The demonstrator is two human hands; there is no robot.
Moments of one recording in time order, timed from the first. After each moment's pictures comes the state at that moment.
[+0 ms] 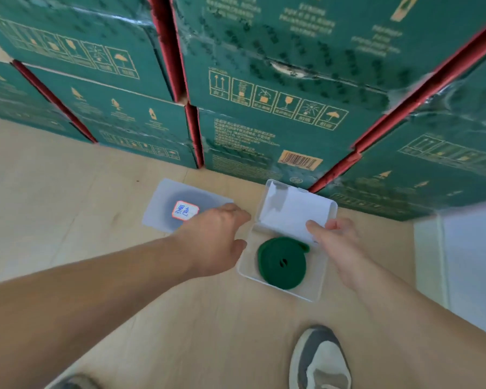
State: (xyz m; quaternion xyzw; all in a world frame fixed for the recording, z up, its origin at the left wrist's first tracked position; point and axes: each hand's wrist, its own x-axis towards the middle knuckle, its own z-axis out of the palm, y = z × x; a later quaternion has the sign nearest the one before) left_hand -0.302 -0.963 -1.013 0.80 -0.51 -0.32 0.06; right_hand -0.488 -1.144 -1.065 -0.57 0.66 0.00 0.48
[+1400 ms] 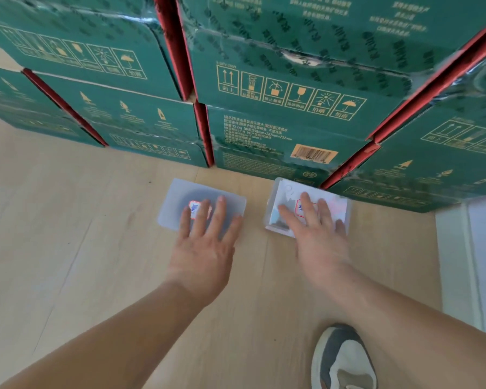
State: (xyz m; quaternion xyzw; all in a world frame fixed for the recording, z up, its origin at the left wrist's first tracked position) left_hand -0.317 -0.911 -1.072 0.85 -0.51 -0.10 -0.08; right_hand -0.458 -1.094 -1.072 -0.91 0.33 0.22 0.07
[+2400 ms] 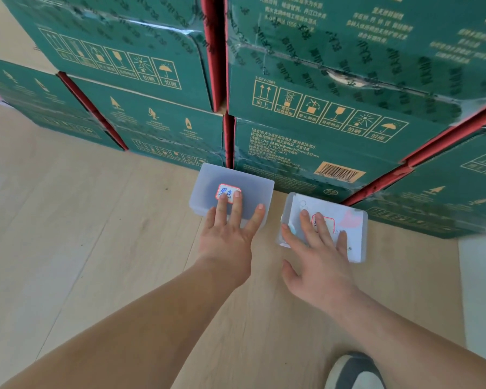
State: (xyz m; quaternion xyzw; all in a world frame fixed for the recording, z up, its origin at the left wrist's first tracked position) left_hand -0.292 -0.956 -1.078 0.85 -0.47 -0.18 -0.15; right_hand -0.445 -1.076 -1.080 -0.93 0.29 0.19 0.14
